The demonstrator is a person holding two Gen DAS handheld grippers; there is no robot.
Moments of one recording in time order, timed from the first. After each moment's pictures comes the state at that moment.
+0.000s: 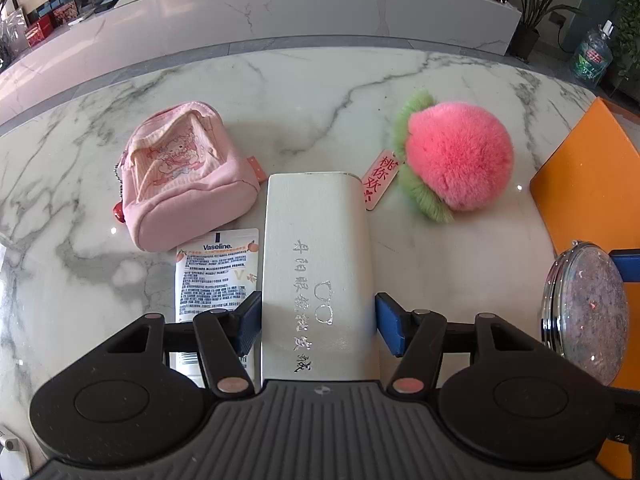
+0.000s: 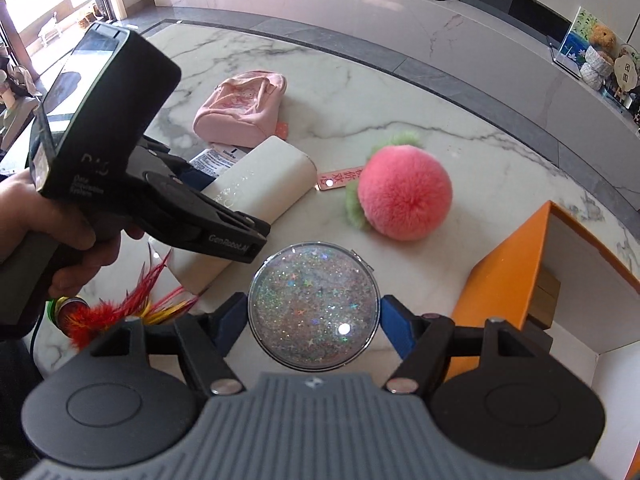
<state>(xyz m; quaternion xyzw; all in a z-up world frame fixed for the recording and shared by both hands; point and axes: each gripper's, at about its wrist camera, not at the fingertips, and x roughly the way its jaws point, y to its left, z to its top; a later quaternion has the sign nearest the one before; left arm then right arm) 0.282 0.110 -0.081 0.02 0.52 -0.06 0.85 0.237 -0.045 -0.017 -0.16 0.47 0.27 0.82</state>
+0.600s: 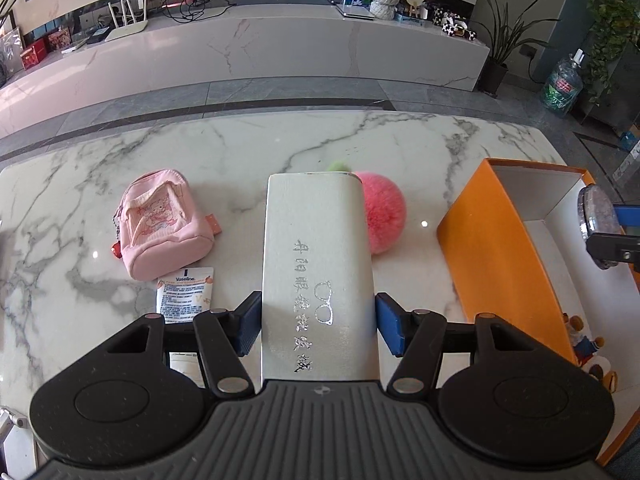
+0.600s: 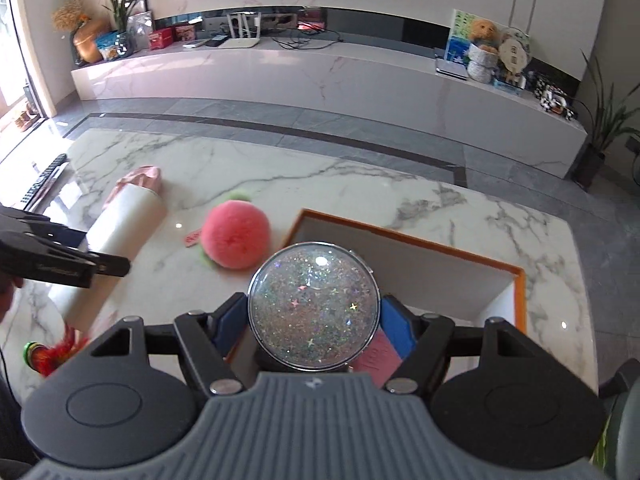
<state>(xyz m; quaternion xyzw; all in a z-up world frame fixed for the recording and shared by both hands) 0.253 0.067 -0.001 0.00 0.48 -0.10 0.87 0.248 -0.195 0.039 -0.08 0.42 0.15 0.89</state>
